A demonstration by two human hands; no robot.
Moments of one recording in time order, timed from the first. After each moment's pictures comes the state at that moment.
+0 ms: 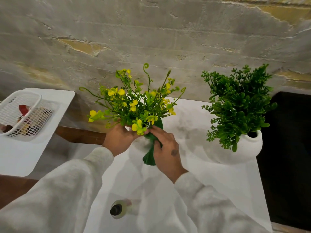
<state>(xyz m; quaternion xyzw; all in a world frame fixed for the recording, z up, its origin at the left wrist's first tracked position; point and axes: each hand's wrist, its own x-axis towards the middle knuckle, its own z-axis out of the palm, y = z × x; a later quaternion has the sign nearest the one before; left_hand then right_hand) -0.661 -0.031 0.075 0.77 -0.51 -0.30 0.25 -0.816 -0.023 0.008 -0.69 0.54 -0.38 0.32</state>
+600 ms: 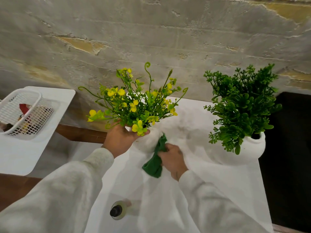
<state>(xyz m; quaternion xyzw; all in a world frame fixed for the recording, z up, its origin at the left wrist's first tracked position) -0.660 -0.031 0.073 0.75 -0.51 -0.32 0.29 -0.829 -0.036 -0.036 -0.44 0.67 -0.20 0.57</state>
